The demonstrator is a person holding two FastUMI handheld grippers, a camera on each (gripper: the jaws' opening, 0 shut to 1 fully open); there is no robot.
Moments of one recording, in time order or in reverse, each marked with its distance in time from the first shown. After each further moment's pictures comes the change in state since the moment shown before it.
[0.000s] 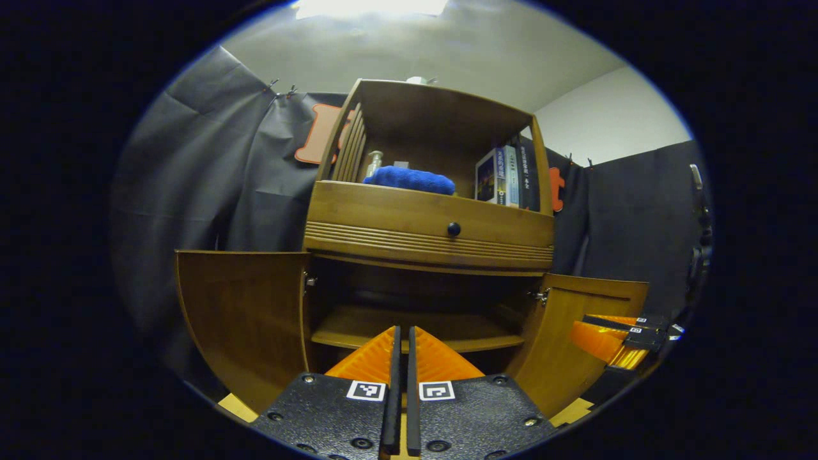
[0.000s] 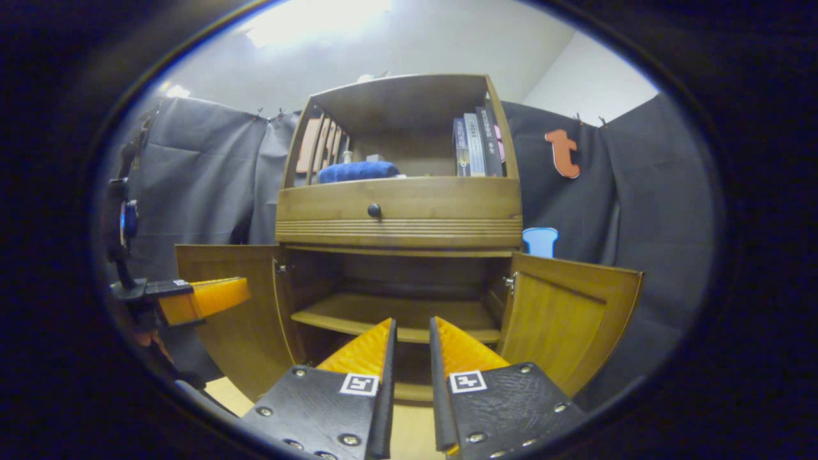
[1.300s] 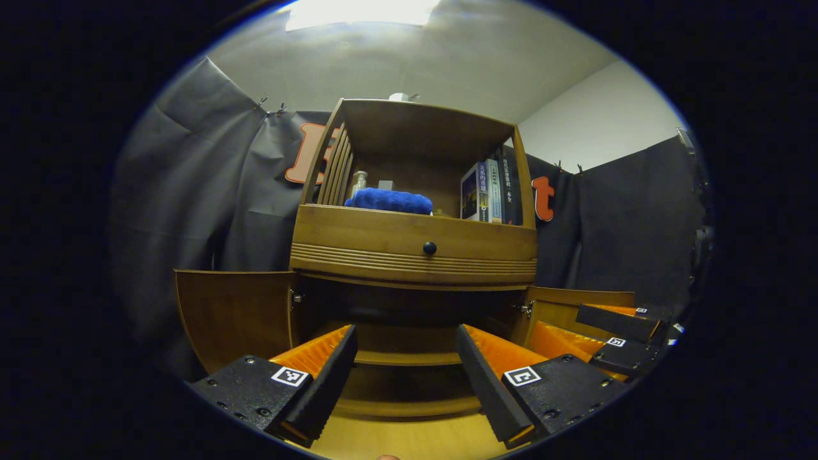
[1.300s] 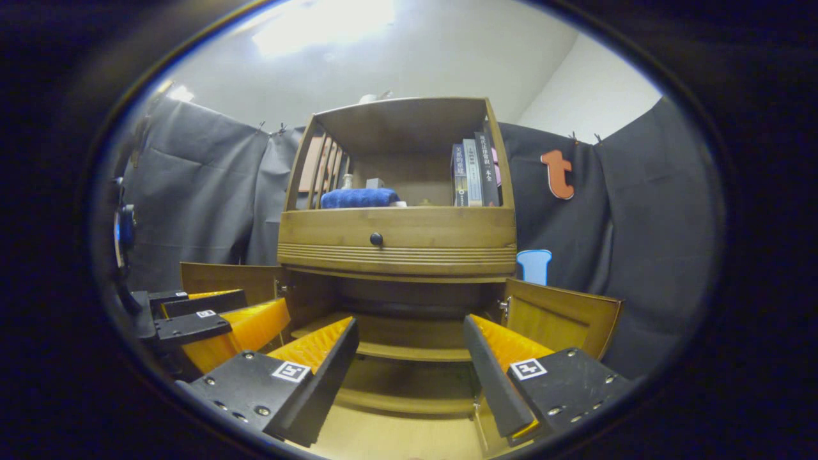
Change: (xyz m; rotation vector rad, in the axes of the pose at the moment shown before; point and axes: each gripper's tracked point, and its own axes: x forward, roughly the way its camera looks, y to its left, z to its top) left arm -0.008 -0.017 0.013 0.035 -0.070 0.017; right arm -0.202 -0.099 0.008 -0.005 -0.078 -0.023
